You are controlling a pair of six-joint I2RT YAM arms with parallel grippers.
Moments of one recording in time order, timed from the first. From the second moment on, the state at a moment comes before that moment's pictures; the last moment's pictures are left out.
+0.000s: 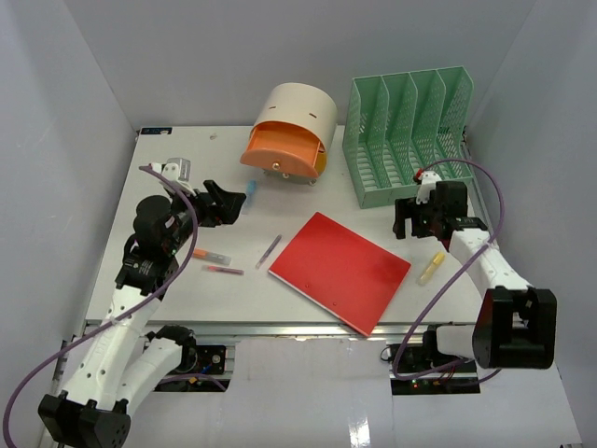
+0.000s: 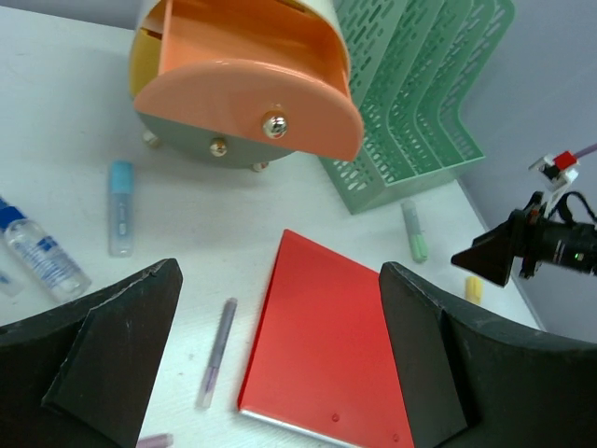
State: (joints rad) left arm -0.27 0.80 0.83 -0.14 0.18 -0.44; right arm 0.03 1.25 0.78 -0.32 -0.24 -0.13
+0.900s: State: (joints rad) left arm -0.27 0.66 0.69 -0.25 0.03 -0.31; right arm 0.06 1.68 0.95 -0.26 -0.01 0.11
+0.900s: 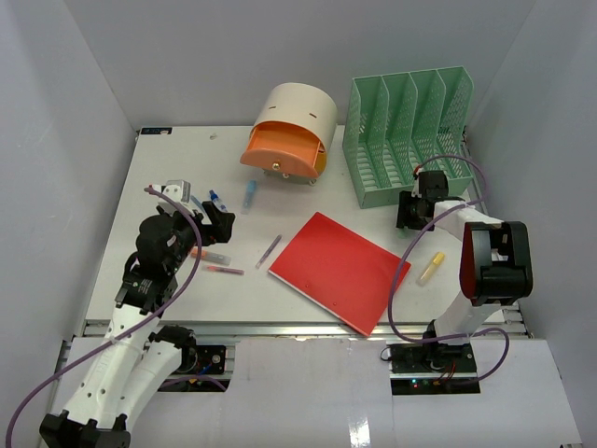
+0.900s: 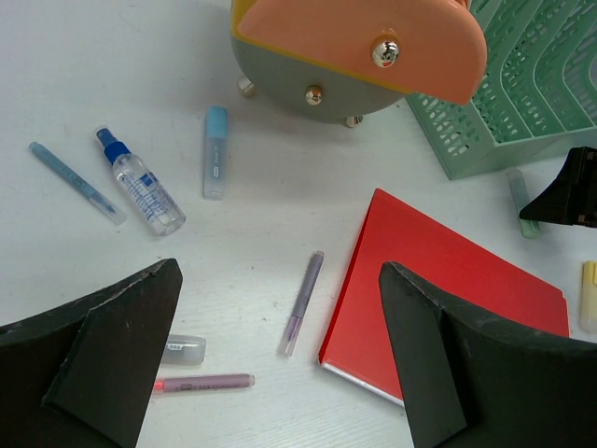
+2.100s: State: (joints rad) left arm -0.27 0.71 0.69 -0.25 0.06 -0.31; right arm 0.06 1.27 0.98 -0.48 -0.61 -0.51
